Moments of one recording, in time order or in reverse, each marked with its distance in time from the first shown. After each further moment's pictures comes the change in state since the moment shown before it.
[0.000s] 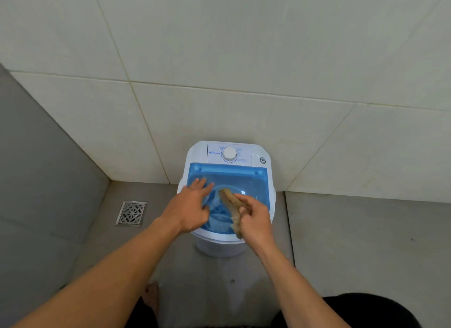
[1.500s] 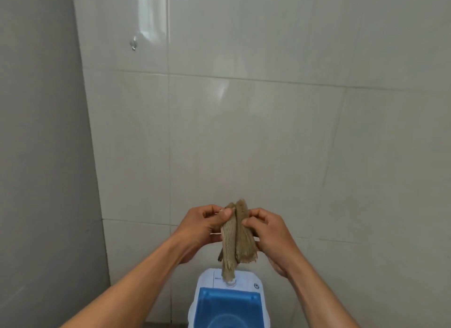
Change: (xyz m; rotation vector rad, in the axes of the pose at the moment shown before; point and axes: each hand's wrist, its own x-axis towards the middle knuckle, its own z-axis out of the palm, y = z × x) left_hand -0.181 0.190 -0.274 -1.222 0.270 0.240; right_hand -0.145 -0.310 -0.111 0.267 -0.186 -0.446
